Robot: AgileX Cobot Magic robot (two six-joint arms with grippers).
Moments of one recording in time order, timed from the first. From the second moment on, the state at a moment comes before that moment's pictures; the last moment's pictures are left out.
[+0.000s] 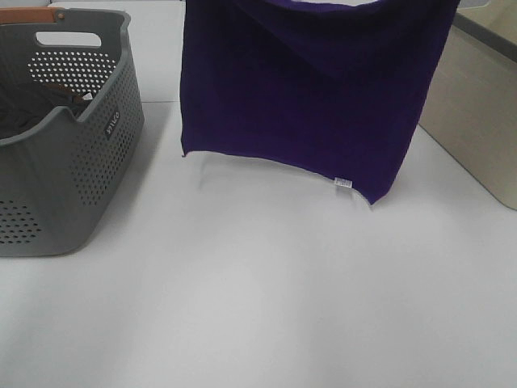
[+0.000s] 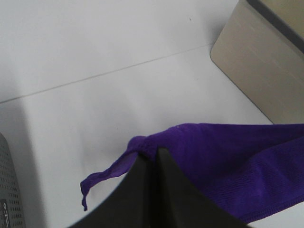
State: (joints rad) left arm -0.49 1.94 -2.13 -0.16 1.09 -0.13; right arm 0.15 1.53 -1.55 0.04 1.09 -0.78
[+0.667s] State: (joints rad) left arm -0.50 1.71 -1.68 -0.30 0.71 -0.05; right arm 0.15 1.45 -1.53 0.27 1.10 -0.75
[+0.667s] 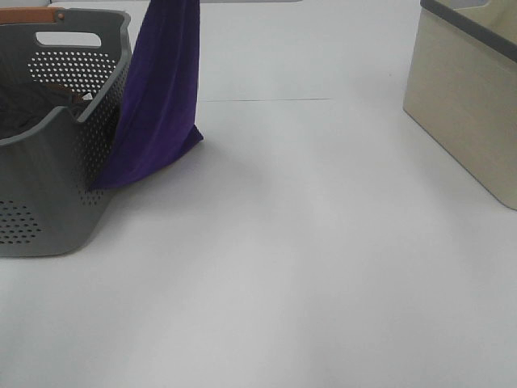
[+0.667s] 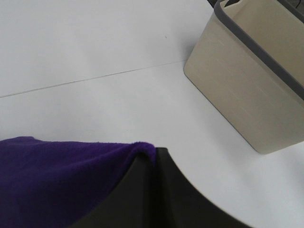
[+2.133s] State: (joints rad) left arm -0.50 1.88 -2.04 -0.27 0.58 0.07; right arm 0.55 1.79 -1.10 0.67 0.04 -0.74
